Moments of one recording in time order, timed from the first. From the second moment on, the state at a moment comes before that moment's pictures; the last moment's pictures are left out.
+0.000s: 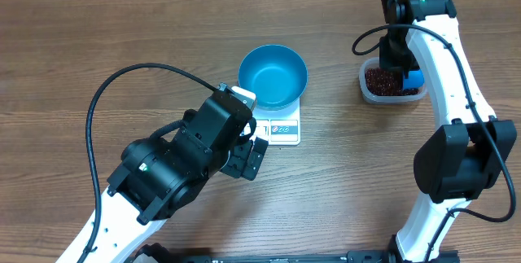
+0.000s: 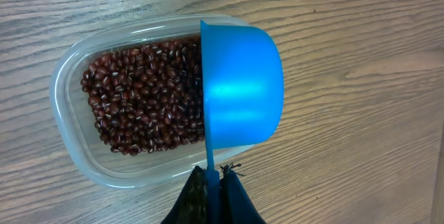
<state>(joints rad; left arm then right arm) -0.72 1.19 1.39 -1.20 -0.15 -0.28 0.07 2.03 1.94 -1.37 0.41 0.18</state>
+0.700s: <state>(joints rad) -0.72 1.19 1.39 -1.20 -0.15 -0.28 0.09 2.06 1.94 -1.38 0.40 0.20</state>
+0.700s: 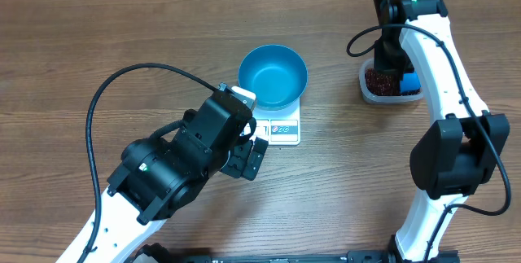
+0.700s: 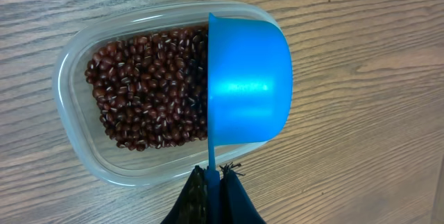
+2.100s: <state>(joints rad) -0.72 1.19 1.39 -1.20 -0.15 -0.28 0.13 2.09 1.94 -1.41 0.30 0.16</state>
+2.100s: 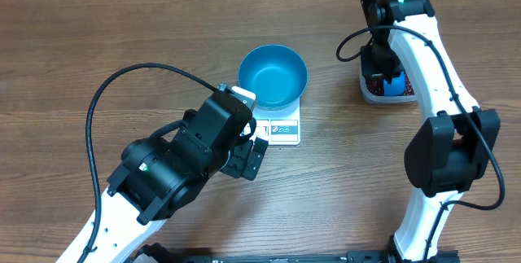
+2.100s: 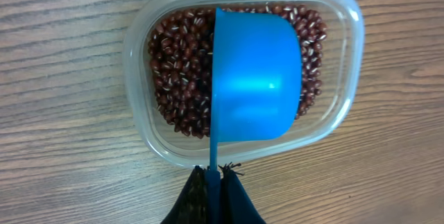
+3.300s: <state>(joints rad) -0.72 1.19 1.39 -1.20 -0.15 -0.28 0.02 2.13 1.94 -1.42 -0.04 0.08</state>
